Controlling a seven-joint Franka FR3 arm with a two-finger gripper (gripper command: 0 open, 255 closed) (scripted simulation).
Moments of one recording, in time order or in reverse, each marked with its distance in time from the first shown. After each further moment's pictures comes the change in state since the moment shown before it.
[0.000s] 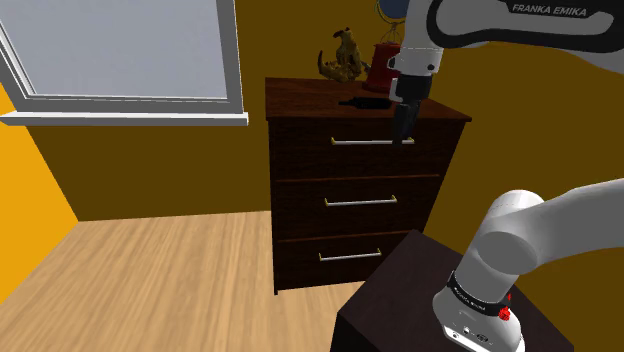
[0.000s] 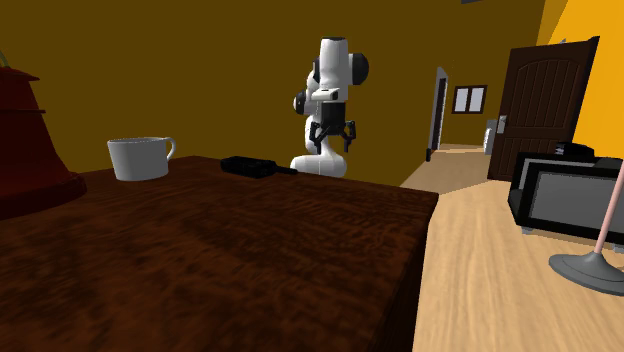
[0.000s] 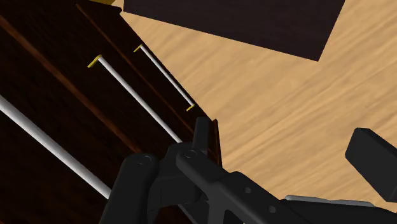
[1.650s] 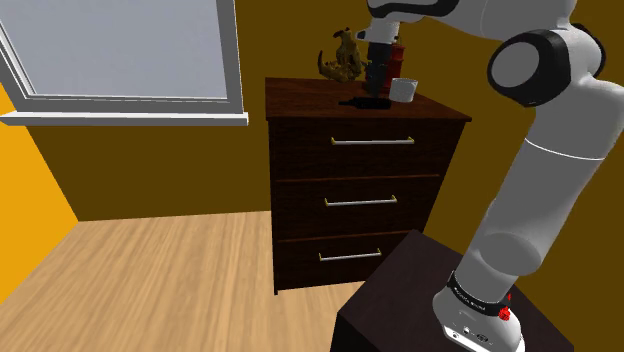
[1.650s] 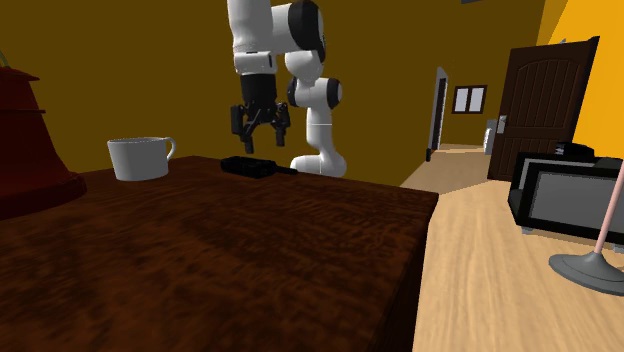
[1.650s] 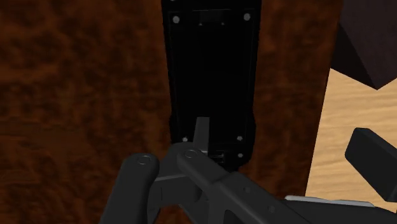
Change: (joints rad) arm 0.050 0.808 -0.443 0.840 0.027 -0.026 -1.003
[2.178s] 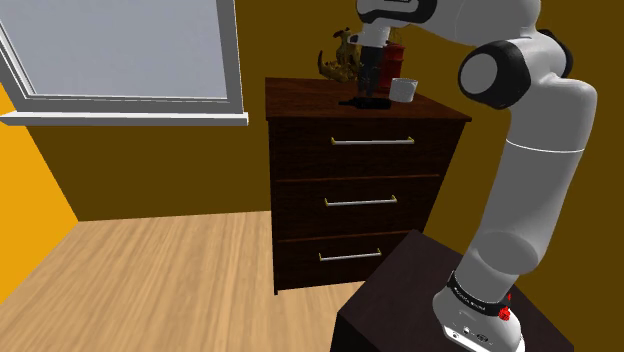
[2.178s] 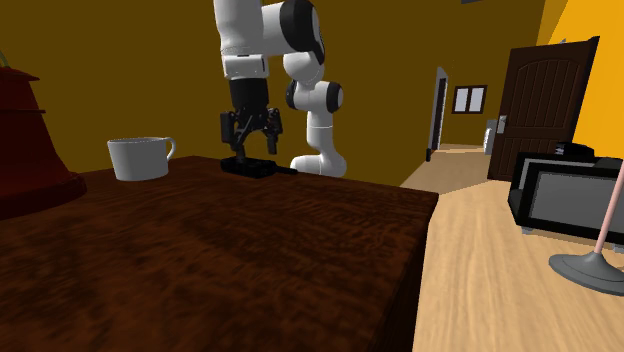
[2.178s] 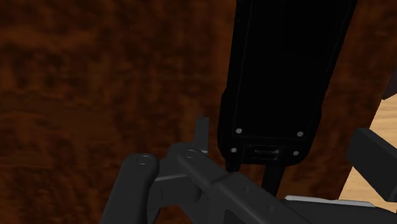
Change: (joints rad) arm -0.034 0.143 -0.016 0.135 0.065 -0.010 -0.131
